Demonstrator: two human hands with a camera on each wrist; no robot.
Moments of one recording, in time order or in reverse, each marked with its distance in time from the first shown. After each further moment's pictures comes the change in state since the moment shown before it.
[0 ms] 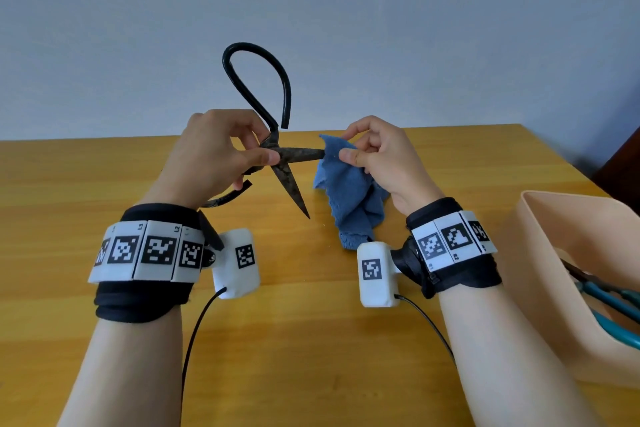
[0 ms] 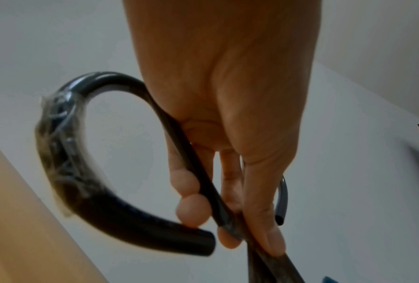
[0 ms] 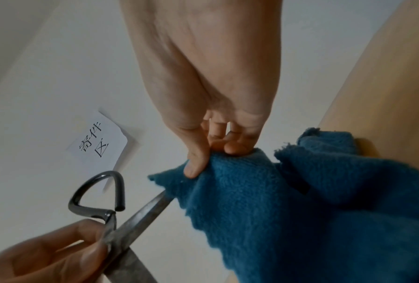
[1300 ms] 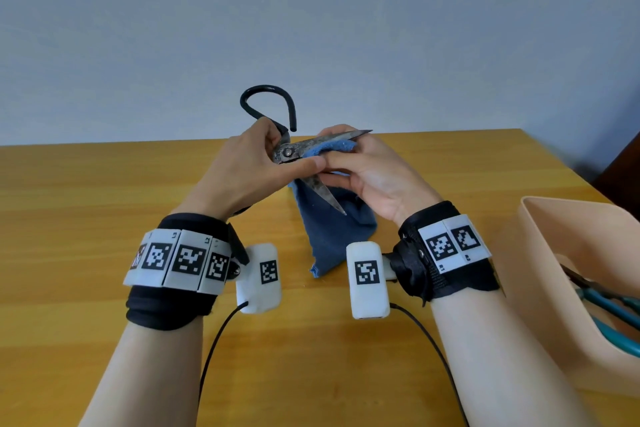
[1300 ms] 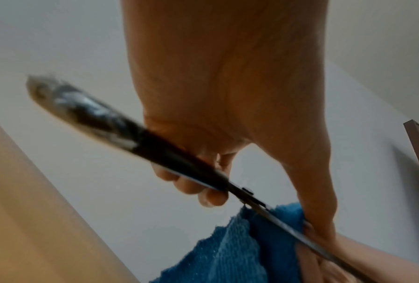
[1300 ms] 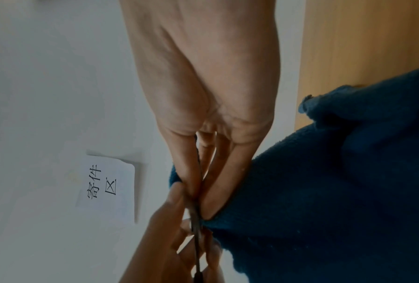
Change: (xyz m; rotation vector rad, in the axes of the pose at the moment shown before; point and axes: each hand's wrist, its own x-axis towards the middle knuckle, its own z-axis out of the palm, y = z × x) left_hand 0.001 0.019 0.028 0.002 -0.034 -0.082; right_hand -0.011 -0.025 0.013 0.616 -0.325 0.180
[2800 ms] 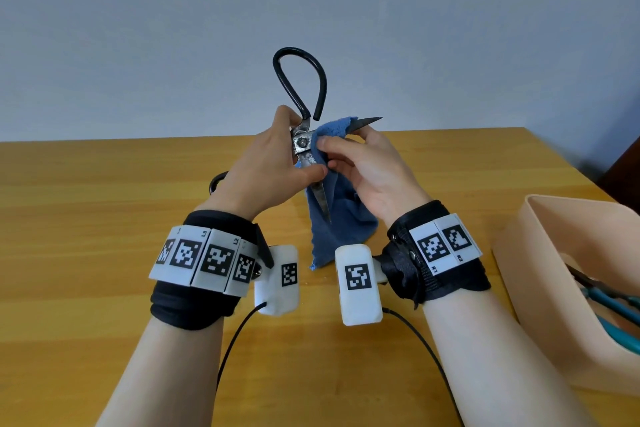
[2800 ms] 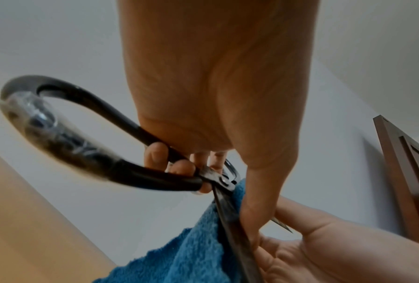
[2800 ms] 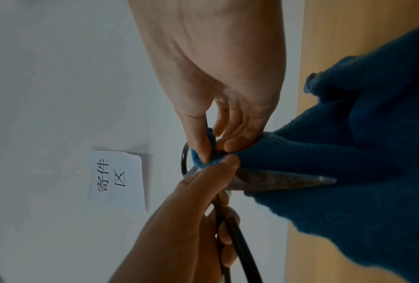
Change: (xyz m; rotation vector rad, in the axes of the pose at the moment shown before) left_hand 0.002 0.010 0.015 0.025 -0.054 0.098; right_hand 0.010 0.009 0.011 0.106 0.288 -0.045
